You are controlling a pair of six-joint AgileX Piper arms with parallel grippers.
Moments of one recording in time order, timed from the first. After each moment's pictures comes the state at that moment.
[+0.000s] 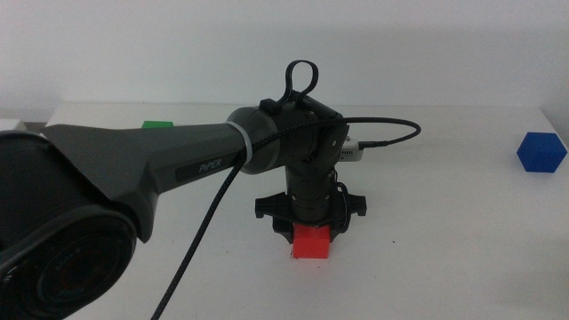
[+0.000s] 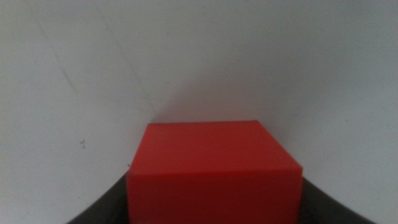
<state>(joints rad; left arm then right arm) -0.74 2.17 -1.67 0.02 1.02 -0.71 0.04 0.01 0.00 0.00 0.19 -0.02</state>
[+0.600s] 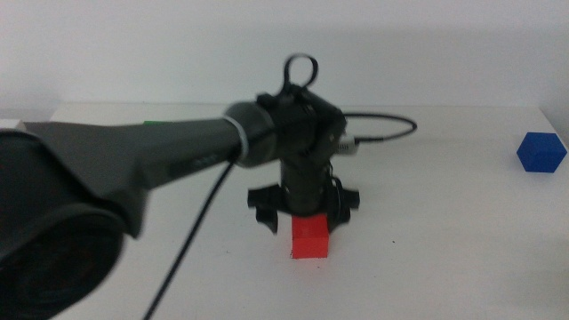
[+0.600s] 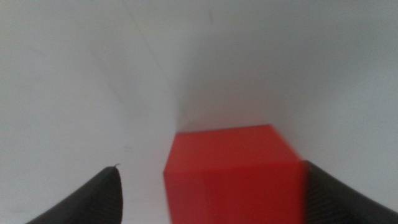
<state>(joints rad) -0.73 2.15 -1.68 0.07 1.05 -0.71 0.04 0.01 0.00 0.00 0.19 -0.02</state>
